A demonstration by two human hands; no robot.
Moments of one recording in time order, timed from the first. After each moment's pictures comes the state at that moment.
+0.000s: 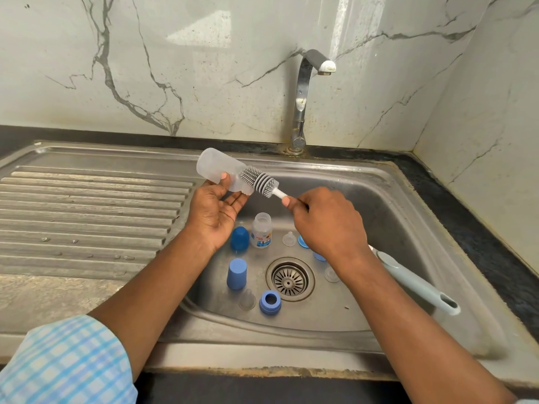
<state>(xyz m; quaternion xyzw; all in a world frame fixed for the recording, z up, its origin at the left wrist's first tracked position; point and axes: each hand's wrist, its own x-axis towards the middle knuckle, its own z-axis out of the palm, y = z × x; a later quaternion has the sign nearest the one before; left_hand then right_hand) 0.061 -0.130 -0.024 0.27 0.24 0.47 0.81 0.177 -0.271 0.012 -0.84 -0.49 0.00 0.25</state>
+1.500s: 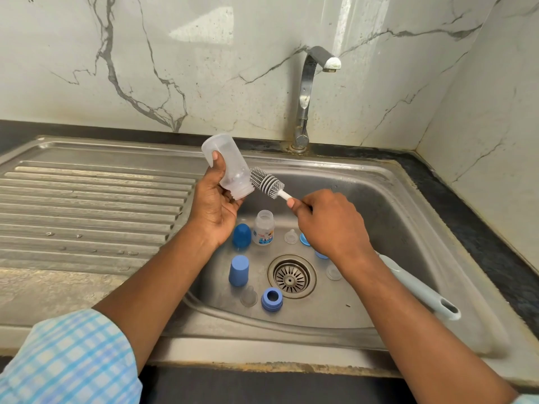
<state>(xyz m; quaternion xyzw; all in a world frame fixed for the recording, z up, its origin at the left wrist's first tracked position) 0.059 -0.129 -0.020 0.31 0.24 0.48 0.78 0.181 -0.269 0.003 -0.83 -0.49 0.02 0.25</state>
